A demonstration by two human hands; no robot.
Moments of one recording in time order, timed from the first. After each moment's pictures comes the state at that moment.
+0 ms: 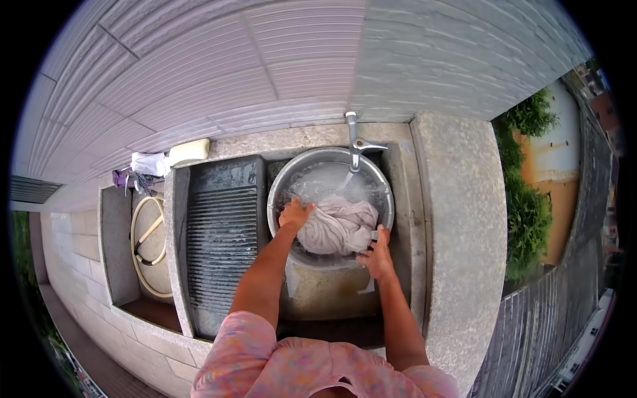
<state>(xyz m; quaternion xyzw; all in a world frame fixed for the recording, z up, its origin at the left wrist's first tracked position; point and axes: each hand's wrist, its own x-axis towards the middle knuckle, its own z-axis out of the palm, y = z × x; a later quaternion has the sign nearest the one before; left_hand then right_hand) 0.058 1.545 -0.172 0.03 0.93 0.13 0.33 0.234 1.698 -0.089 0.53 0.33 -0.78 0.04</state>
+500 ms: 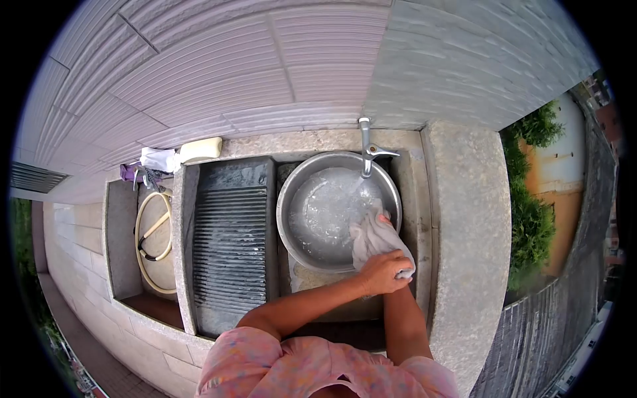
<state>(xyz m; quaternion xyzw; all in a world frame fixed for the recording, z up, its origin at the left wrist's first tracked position) 0.196 1.631 -0.031 0.45 0.69 0.53 0.23 0.221 1.723 -0.152 0.08 0.02 -1.00 0.01</state>
